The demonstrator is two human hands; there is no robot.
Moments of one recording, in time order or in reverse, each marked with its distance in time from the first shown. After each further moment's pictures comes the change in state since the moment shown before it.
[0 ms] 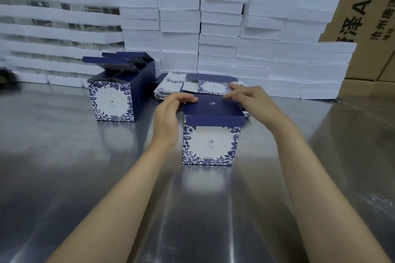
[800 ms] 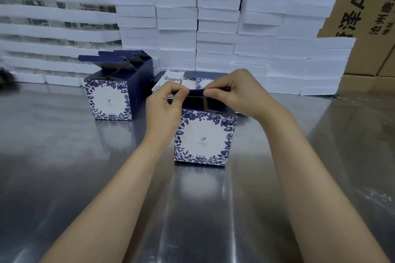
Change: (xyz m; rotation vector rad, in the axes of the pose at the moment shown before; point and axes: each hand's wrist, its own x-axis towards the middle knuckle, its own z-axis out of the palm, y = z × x) left_hand 0.004 0.022 0.000 0.234 0.082 0.204; right_hand -0.007 -0.041 0.010 -0.270 0.007 -0.397
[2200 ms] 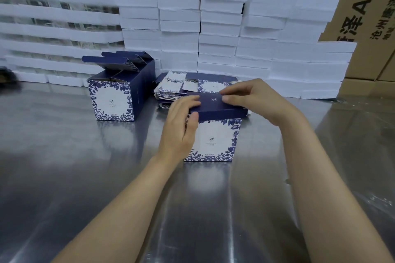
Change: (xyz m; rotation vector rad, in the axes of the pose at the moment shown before) left_hand -0.030 -0.029 0.014 0.172 -0.130 0.213; right_hand -0.008 0.026 -0.013 0.304 -0.065 0.356
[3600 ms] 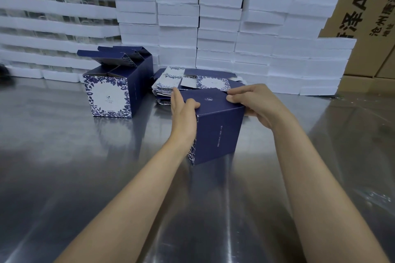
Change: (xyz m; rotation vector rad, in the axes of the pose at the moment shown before) left_hand 0.027 0.040 0.013 -0.449 0.019 -0.874; right_hand 0.012 0.021 0.011 0.243 0.187 0.303
